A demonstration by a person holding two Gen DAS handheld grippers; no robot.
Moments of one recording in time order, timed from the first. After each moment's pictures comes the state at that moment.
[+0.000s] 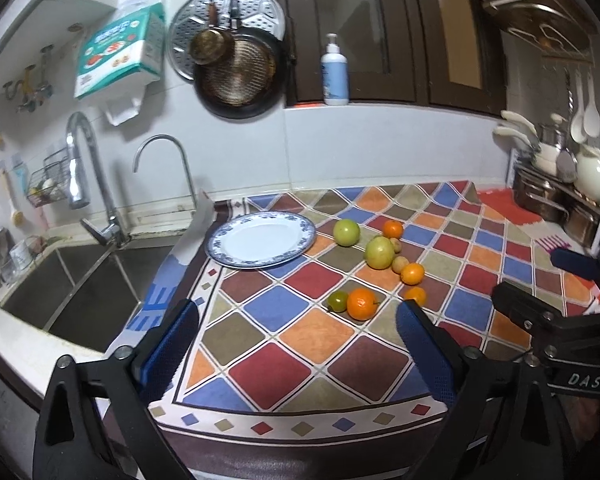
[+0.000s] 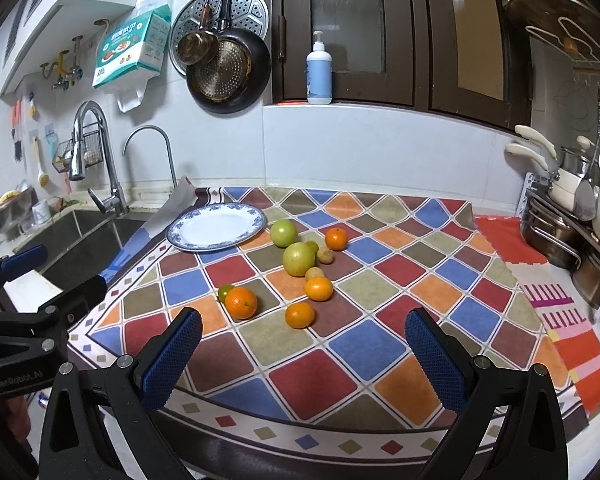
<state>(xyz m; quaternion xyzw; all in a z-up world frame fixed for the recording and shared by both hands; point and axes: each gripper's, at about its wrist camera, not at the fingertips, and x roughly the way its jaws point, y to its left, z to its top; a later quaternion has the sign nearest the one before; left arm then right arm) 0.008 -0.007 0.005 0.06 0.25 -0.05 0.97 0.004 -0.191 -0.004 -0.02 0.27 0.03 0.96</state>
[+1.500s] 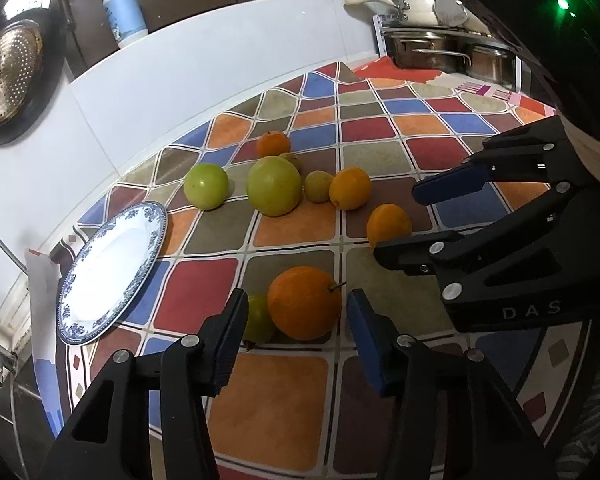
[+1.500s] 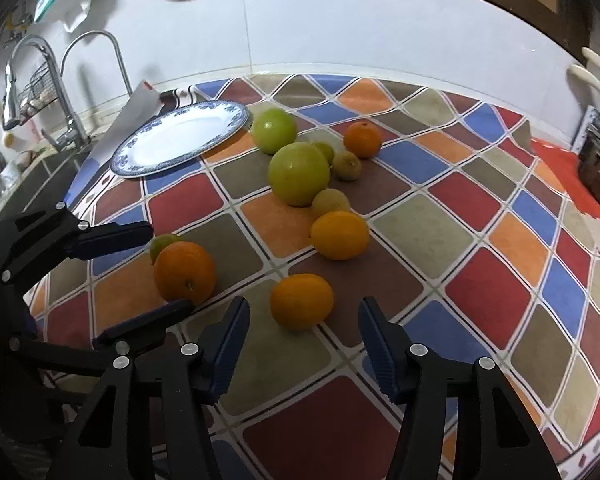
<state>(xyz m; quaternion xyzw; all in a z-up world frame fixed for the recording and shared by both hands) 0.144 -0.069 -0.103 0.26 0.31 -0.31 0.86 0.144 -0.185 -0.109 -0.01 0.44 0.04 0.90</state>
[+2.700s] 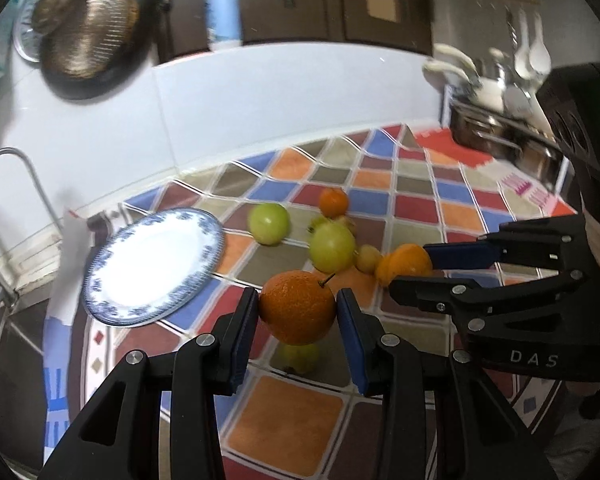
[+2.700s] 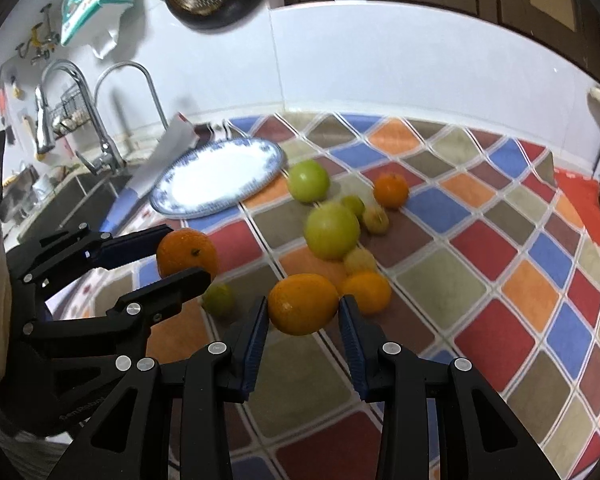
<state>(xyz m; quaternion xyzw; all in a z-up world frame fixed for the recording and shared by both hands) 0.159 -0.039 -0.043 0.12 0.30 -0.24 0.92 0.151 -0.180 -0.066 0.01 0.40 0.10 0.91</state>
